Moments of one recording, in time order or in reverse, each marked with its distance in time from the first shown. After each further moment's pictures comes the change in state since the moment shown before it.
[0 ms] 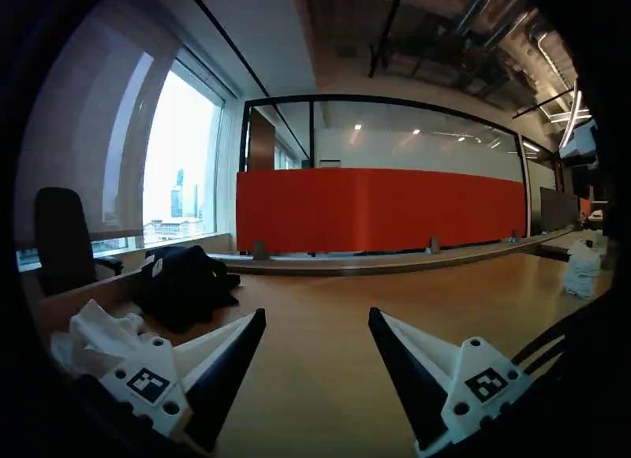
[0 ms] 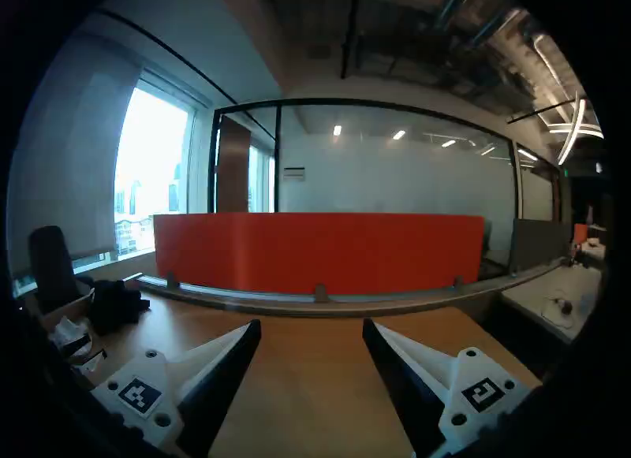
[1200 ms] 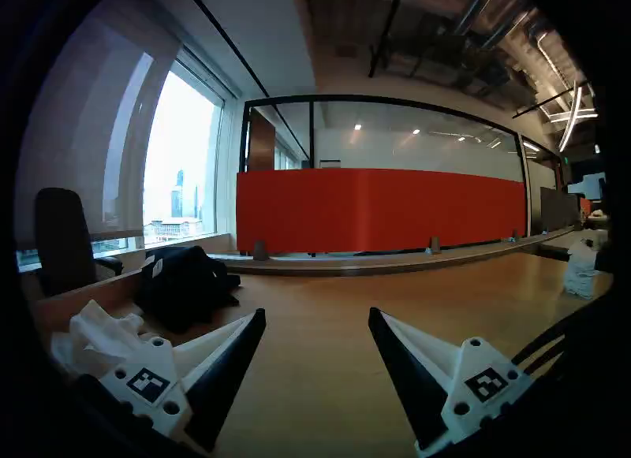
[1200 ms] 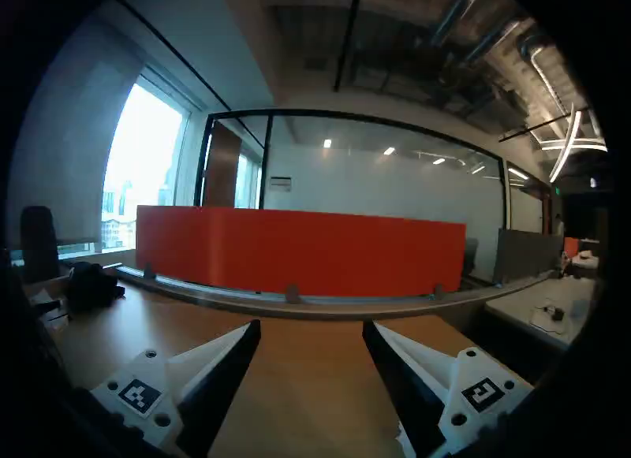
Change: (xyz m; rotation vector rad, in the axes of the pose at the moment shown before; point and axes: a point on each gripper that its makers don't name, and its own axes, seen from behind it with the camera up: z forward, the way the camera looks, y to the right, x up) left arm -0.003 0.001 0.001 0.001 0.001 0.001; right arm -0.052 0.061 0.009 -0.069 0.075 -0.049
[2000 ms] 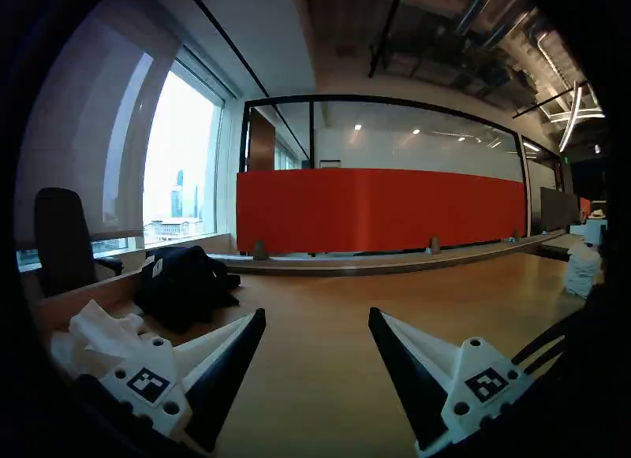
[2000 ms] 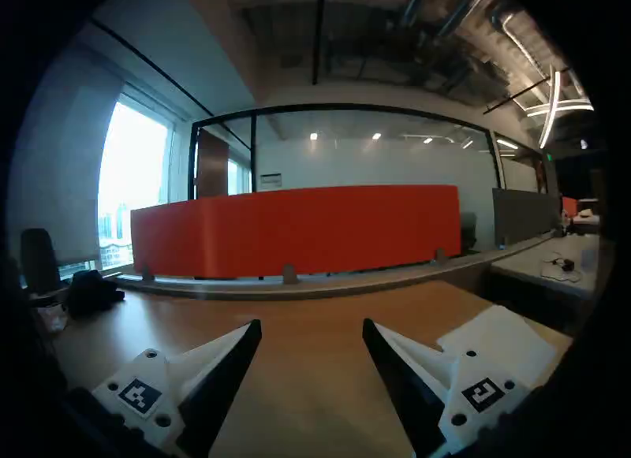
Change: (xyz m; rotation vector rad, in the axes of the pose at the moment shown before) left arm 0.001 0.001 0.000 0.000 0.000 0.000; right arm -0.078 0.013 0.001 -0.001 -0.009 0.122
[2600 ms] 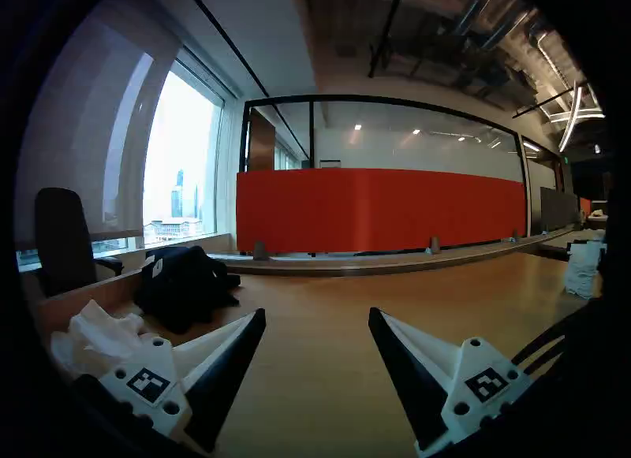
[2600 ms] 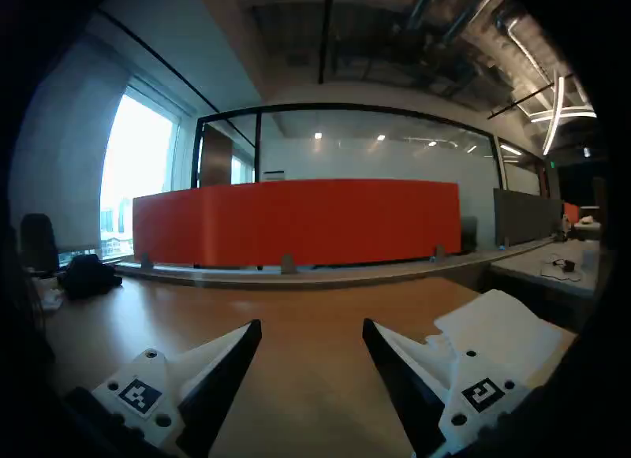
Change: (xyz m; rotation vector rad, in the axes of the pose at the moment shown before) left arm 0.000 0.000 0.000 0.000 0.000 0.000; right arm -0.031 0.011 -0.004 0.001 0.004 -0.030
